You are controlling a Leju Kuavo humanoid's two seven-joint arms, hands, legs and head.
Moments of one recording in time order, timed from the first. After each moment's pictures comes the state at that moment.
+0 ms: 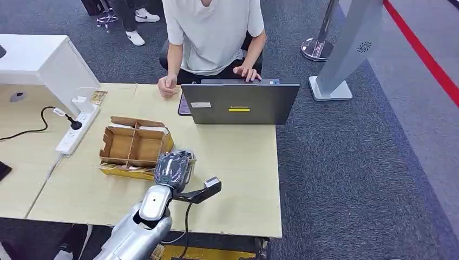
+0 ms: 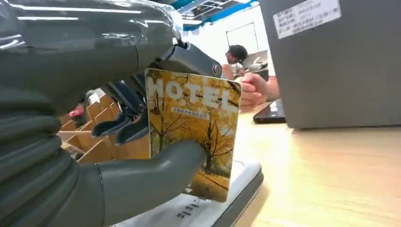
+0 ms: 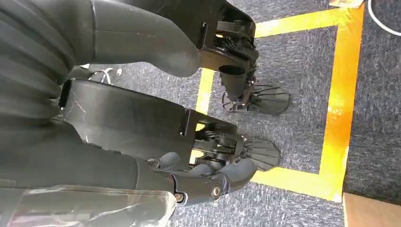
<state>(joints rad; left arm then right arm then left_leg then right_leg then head) -0.31 -0.01 -0.38 -1.01 -1.40 0.19 0.28 -0.37 0.27 0.95 -0.26 -0.88 -0.48 0.12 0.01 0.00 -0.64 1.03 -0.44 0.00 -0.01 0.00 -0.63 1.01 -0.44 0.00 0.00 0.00</state>
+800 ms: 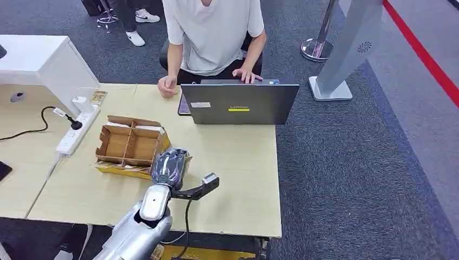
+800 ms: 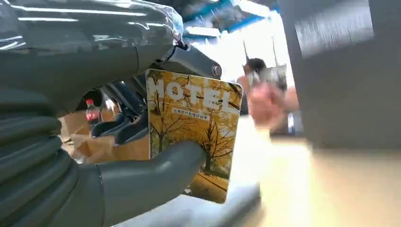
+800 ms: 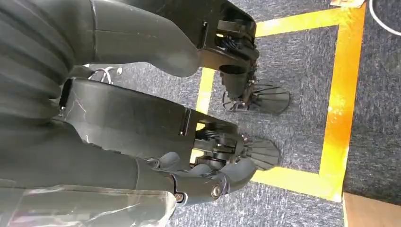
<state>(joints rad) -0.32 -0.01 -0.38 -0.98 -1.44 0.35 0.30 -0.37 0.27 0.95 -0.26 -0.87 -0.49 0.13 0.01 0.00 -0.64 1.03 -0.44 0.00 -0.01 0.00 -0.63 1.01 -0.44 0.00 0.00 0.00</state>
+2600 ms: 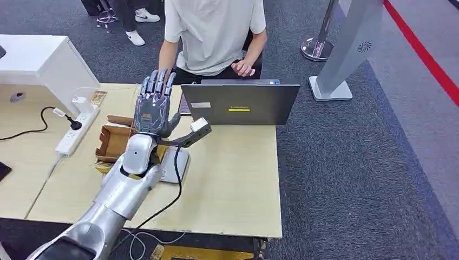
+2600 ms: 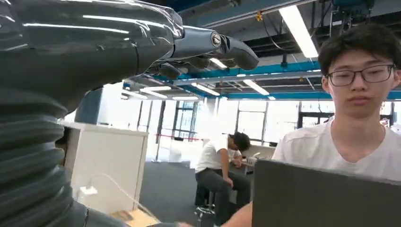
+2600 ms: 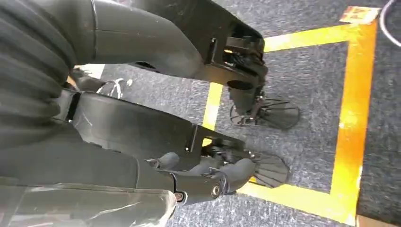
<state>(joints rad) -0.54 0.03 -0.32 -1.04 -1.35 0.43 0.15 -0.38 0.27 0.94 -0.27 -0.90 -0.46 0.15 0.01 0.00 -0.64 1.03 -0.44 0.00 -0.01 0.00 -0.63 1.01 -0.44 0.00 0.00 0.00</state>
